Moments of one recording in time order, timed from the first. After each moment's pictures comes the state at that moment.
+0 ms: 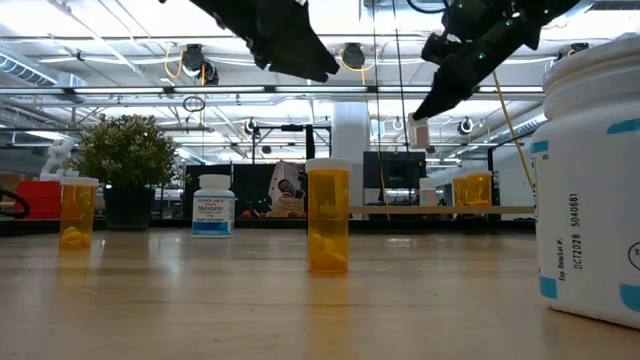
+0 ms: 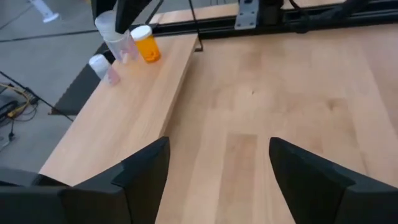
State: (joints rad) left arm -0.08 1.53 1.09 -0.07 -0.34 0.05; right arm -0.66 1.14 0.88 -0.41 -0.21 -0.34
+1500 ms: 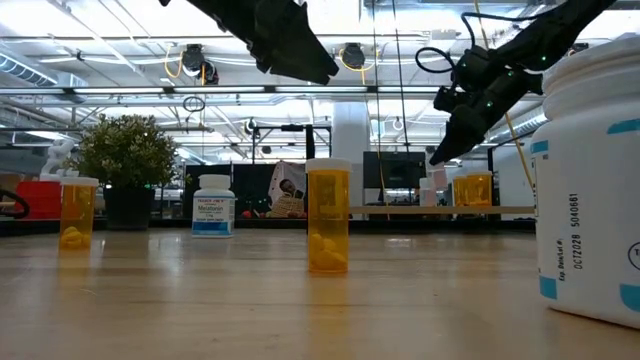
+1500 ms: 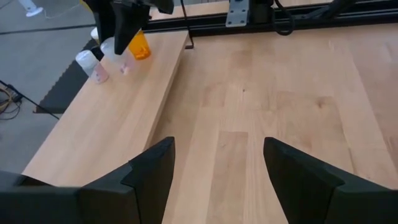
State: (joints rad) left arm -0.07 1.53 1.09 -0.08 -0.29 0.04; right arm -0.93 1.25 0.73 -0.27 -0.40 -0.42
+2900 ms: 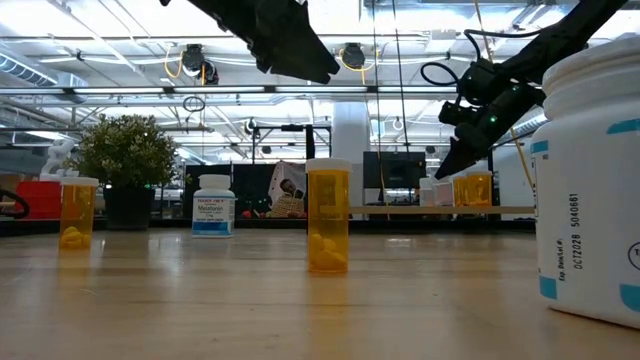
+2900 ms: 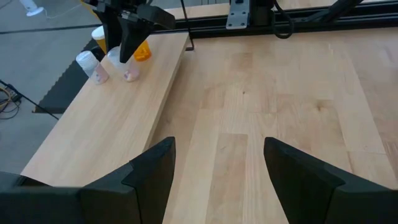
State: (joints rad) left arm -0.07 1.53 1.09 -0.07 -0.29 0.03; right arm -0.97 1.28 0.65 -0.16 -0.37 -0.42
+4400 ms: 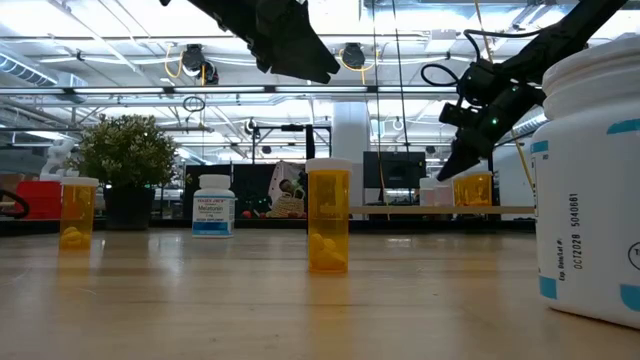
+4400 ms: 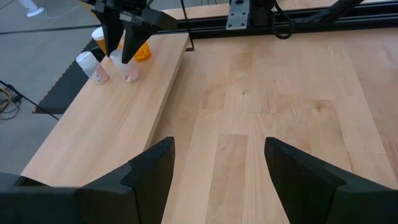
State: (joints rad) left arm -0.07 1.53 1.09 -0.07 -0.29 0.03; right arm -0.97 1.28 0.65 -0.17 -0.34 -0.53
